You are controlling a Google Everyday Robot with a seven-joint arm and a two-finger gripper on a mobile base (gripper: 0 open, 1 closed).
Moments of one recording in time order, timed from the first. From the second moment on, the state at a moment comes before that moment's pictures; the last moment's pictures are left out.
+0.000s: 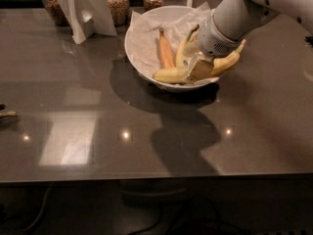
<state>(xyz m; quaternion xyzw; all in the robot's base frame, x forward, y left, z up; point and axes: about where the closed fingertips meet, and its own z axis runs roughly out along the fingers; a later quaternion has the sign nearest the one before) 0.600 -0.103 0.906 -0.66 0.70 0.03 0.27</state>
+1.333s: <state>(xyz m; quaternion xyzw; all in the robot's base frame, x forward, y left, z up) 0.606 -0.110 0.876 -0.66 0.72 0.03 0.24</state>
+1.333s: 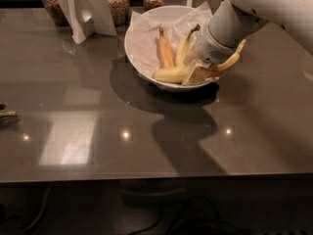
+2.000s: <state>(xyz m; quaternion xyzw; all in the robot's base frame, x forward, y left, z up) 0.602 -0.112 0.884 -0.66 0.71 0.02 0.23</state>
